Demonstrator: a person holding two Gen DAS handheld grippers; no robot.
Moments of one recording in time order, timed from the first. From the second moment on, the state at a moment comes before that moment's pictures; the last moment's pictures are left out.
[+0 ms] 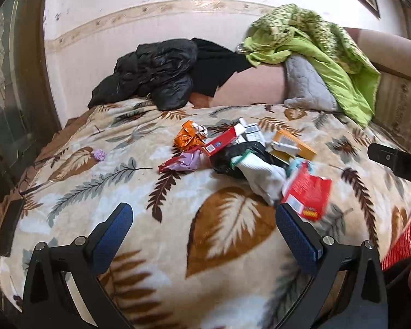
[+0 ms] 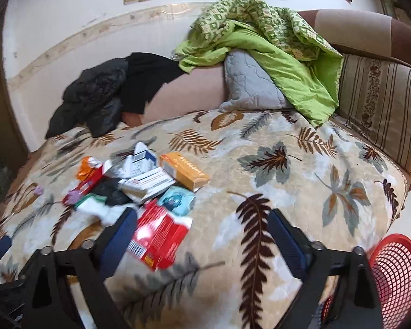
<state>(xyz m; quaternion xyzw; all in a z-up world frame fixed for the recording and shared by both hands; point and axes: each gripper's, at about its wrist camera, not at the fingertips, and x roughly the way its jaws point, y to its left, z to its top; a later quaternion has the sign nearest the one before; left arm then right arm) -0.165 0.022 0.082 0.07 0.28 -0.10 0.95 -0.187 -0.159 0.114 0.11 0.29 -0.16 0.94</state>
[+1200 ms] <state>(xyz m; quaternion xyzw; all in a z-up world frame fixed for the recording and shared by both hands) -0.194 0.028 0.082 0.09 0.25 -0.13 0.95 -0.247 -0.144 0.112 0.09 0.28 -0.13 0.95</state>
